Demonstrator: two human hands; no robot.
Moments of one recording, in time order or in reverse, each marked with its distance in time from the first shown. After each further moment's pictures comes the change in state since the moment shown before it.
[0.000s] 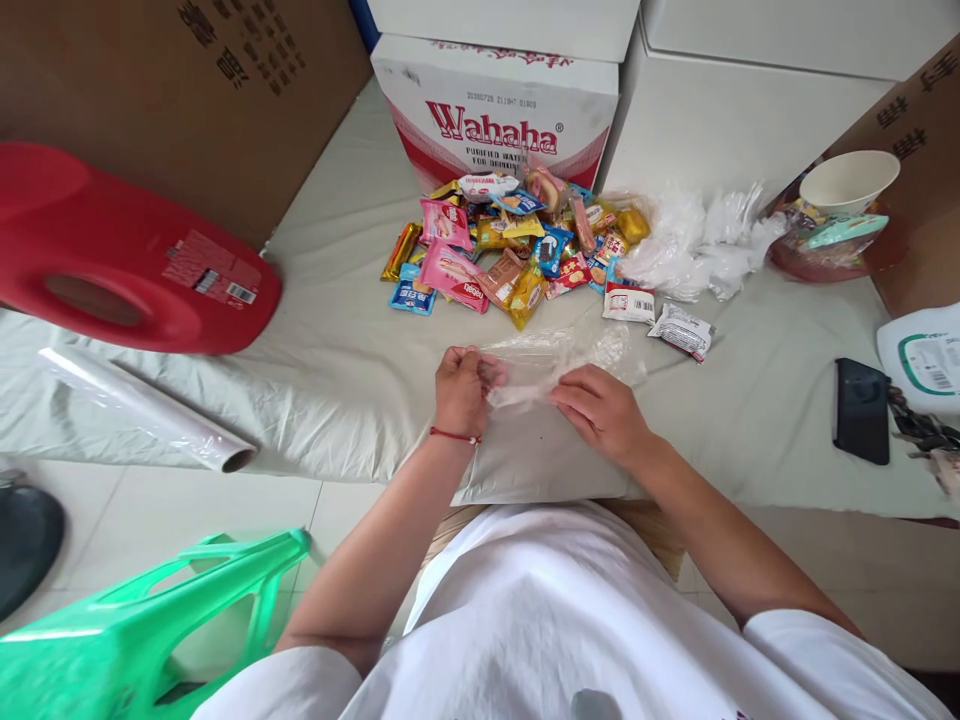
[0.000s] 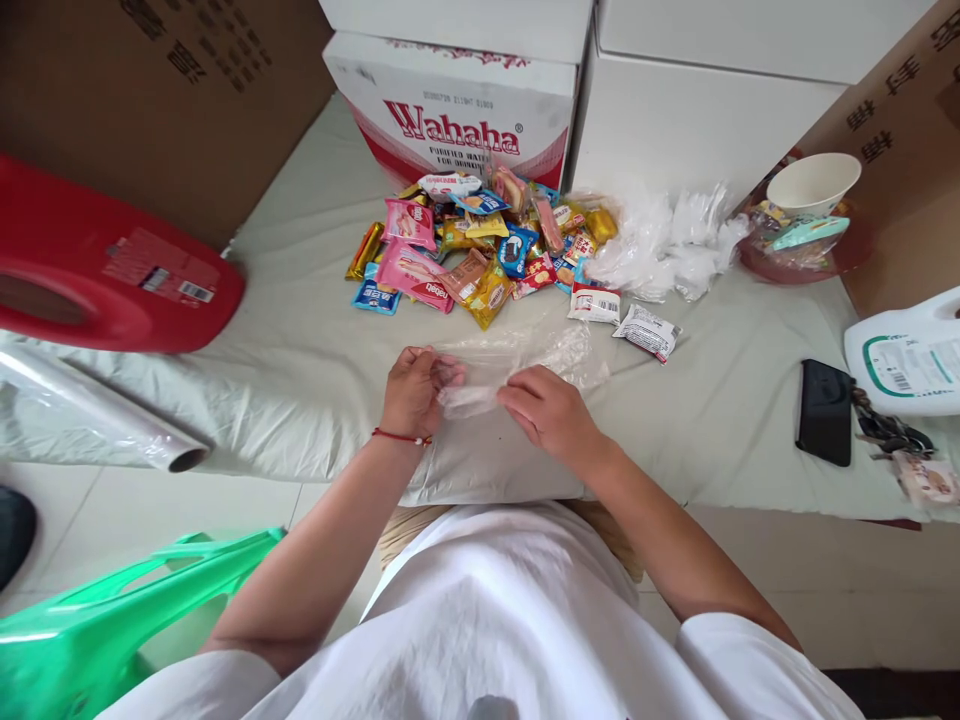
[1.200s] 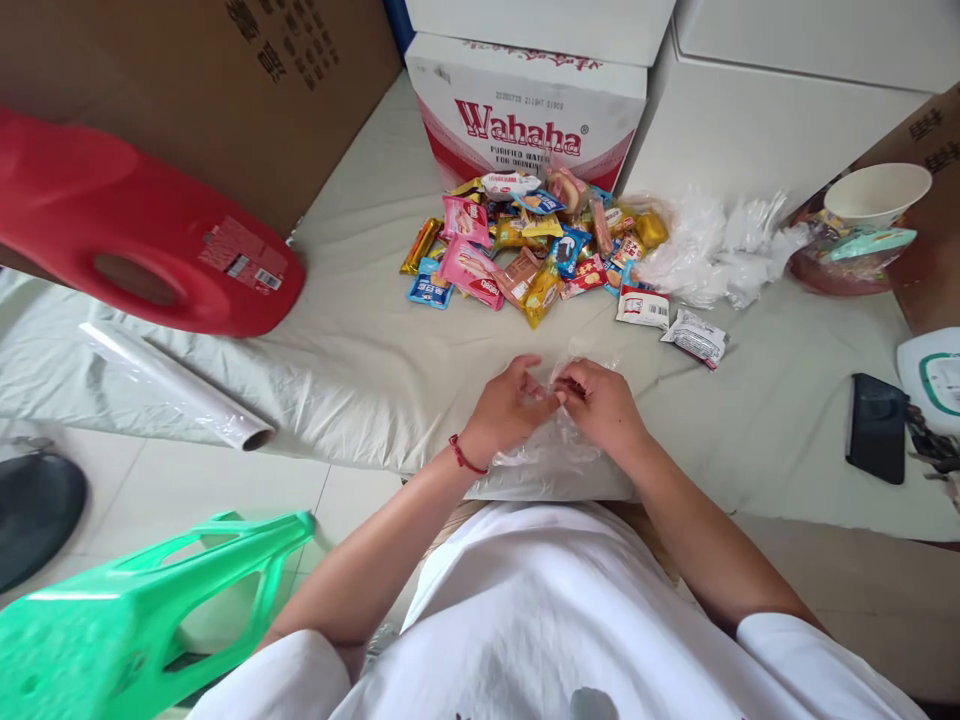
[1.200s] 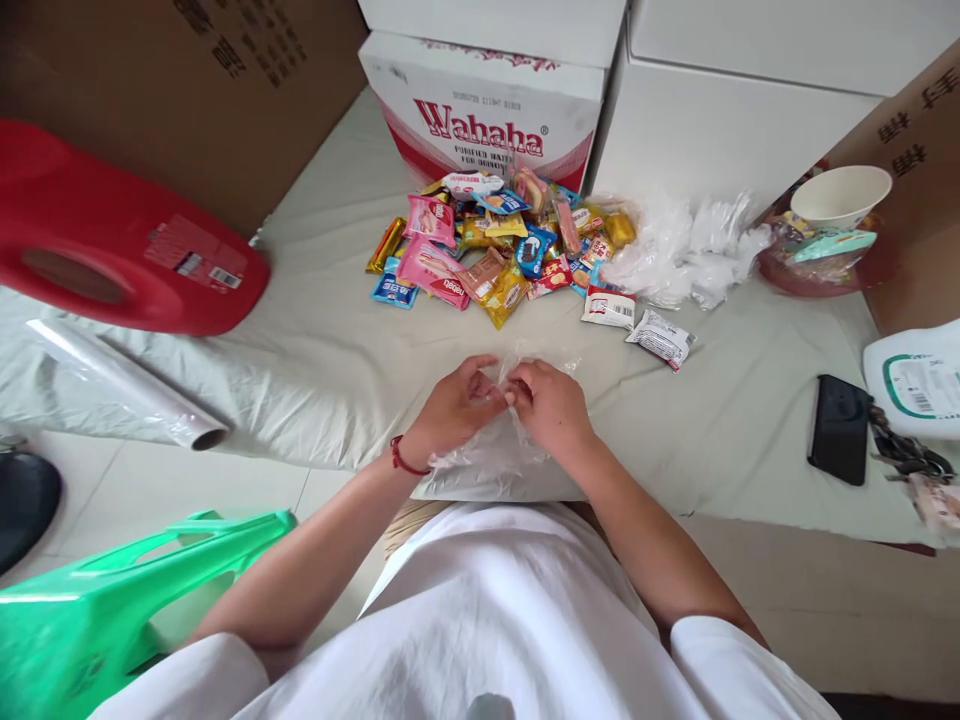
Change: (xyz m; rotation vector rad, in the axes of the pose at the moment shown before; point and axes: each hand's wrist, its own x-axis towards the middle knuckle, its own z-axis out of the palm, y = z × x) left_hand -0.042 0.001 -0.009 0.853 -0.473 0.377; right_hand 0.022 -0.010 0.015 0.110 -0.097 0.465
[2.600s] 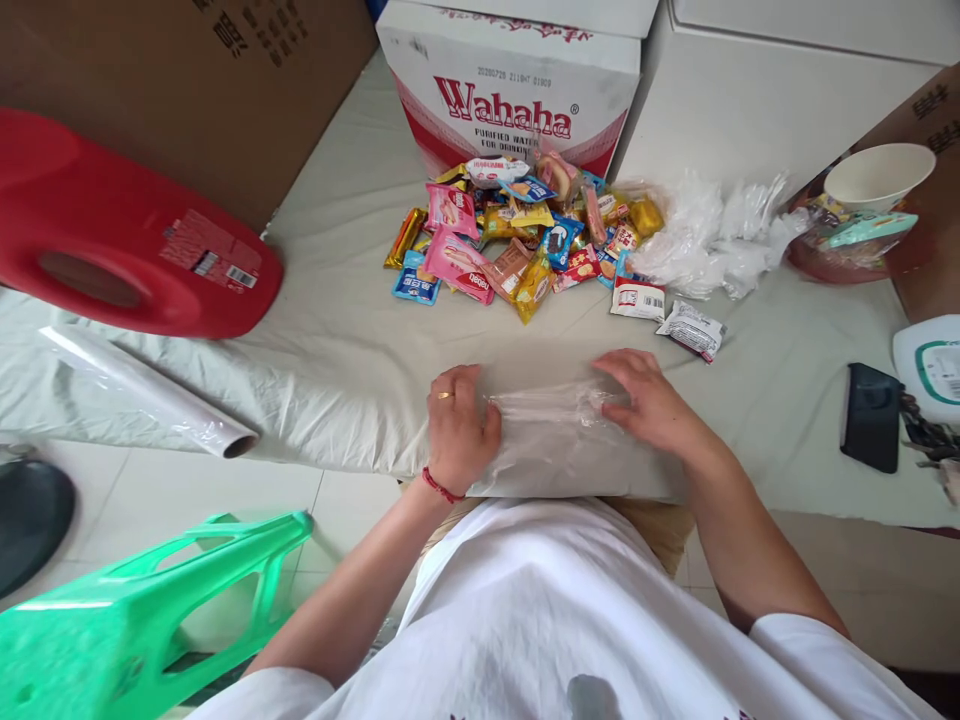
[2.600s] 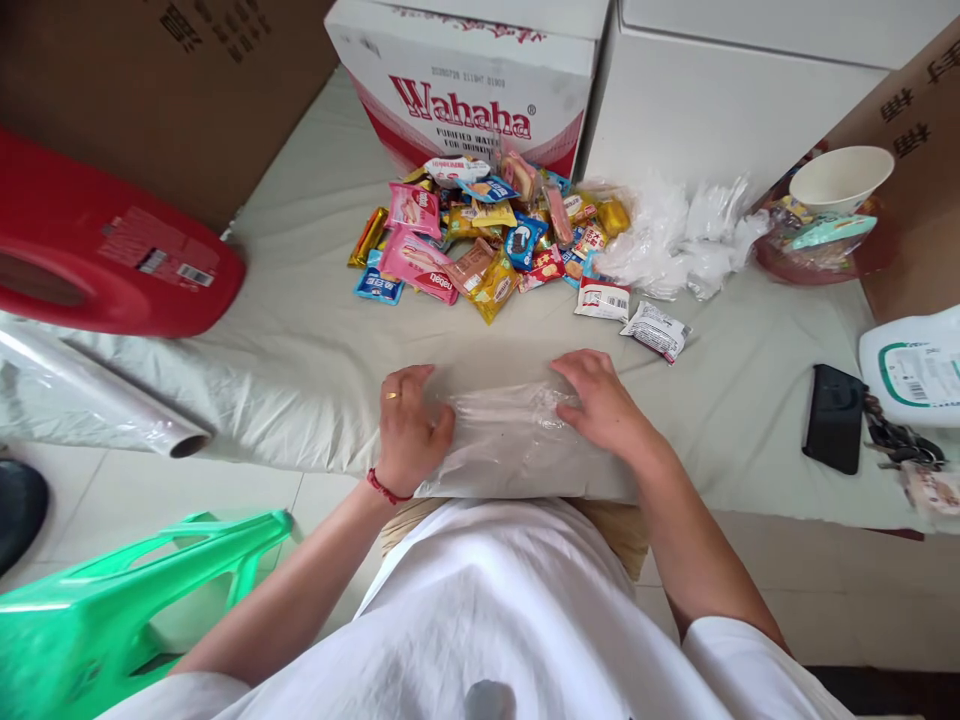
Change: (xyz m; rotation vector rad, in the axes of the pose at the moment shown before) left_hand -0.027 -0.059 -0.007 0.519 0.447 0.262; right_hand -0.022 0.065 -0.054 -0.204 -0.118 -0.116
